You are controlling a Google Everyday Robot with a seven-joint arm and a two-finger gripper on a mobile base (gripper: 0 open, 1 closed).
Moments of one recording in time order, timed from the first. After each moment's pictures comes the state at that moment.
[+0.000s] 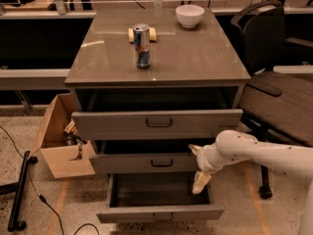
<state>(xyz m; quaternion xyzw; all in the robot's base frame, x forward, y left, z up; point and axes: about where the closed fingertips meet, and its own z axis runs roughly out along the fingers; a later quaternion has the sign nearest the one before) 0.572 -0.153 0.473 -0.70 0.68 0.06 0.23</state>
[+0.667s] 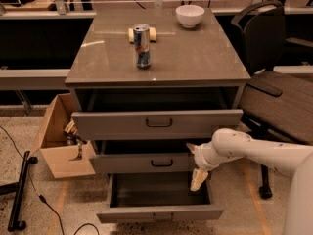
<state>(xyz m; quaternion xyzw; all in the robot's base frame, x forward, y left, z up) 0.589 -0.149 0.457 -0.70 0.67 0.06 0.23</state>
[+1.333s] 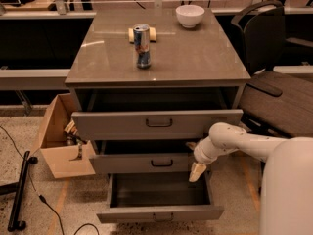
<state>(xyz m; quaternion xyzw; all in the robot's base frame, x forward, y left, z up) 0.630 -0.159 0.425 -0.70 0.68 0.07 0.21</state>
